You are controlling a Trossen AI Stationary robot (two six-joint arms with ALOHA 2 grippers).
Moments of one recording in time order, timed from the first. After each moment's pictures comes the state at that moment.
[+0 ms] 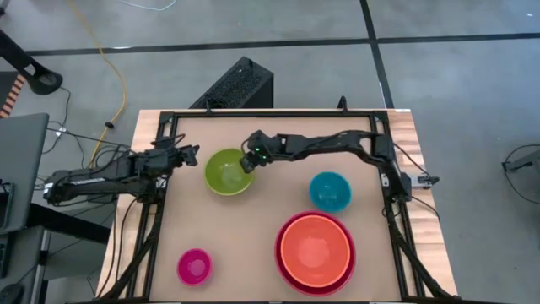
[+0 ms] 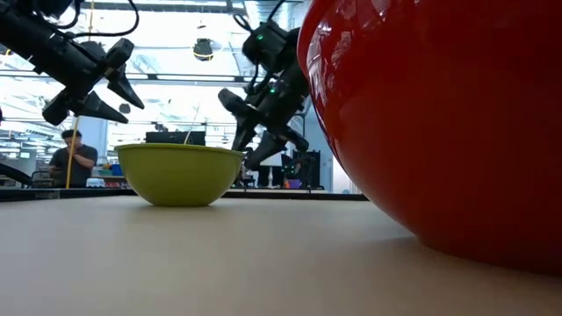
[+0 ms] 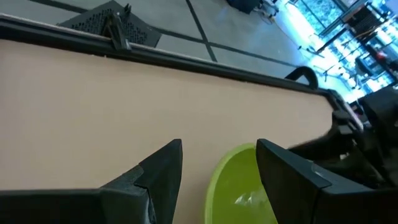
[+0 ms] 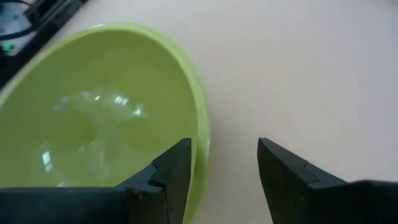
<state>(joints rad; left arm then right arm) 0.17 0.36 0.37 -0.47 -0.67 -0.93 -0.18 2.09 1.61 -0.29 0.17 0.64</state>
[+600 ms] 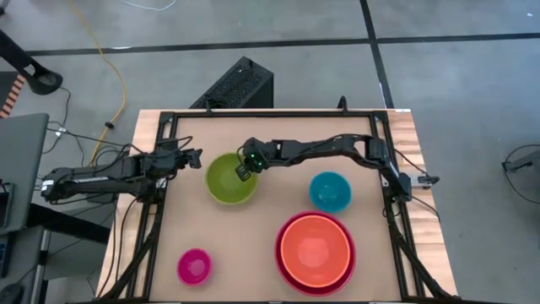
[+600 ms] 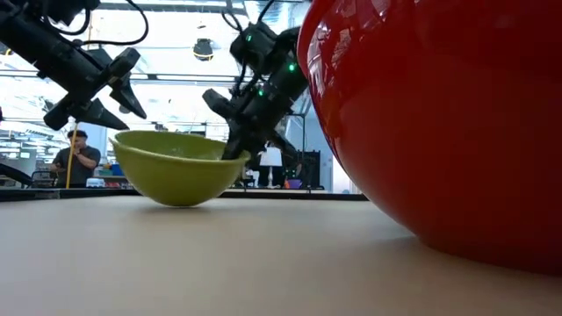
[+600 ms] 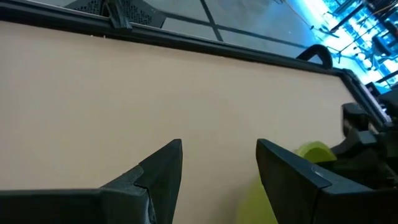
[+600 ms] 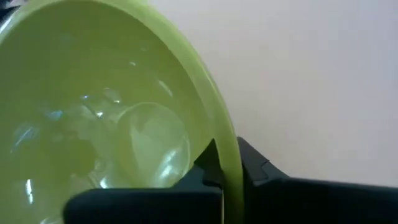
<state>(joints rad) 0.17 0.45 0.37 -0.47 -0.63 -0.95 -0.16 2.15 1.65 -0.28 0.14 0.59</state>
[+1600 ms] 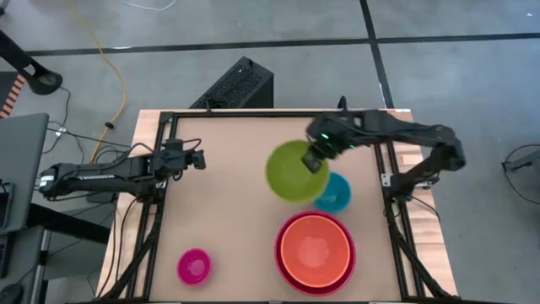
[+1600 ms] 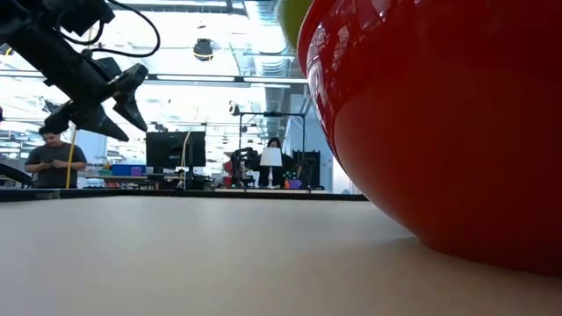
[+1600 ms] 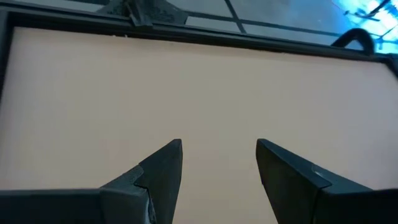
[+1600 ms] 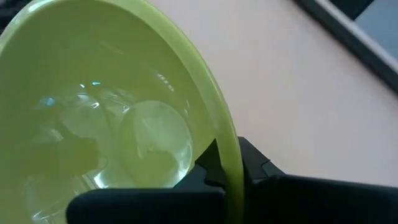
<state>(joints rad) 0.17 0.58 0.37 -0.45 -0.68 -0.95 -0.09 1.43 1.65 -1.17 0.16 0.56</state>
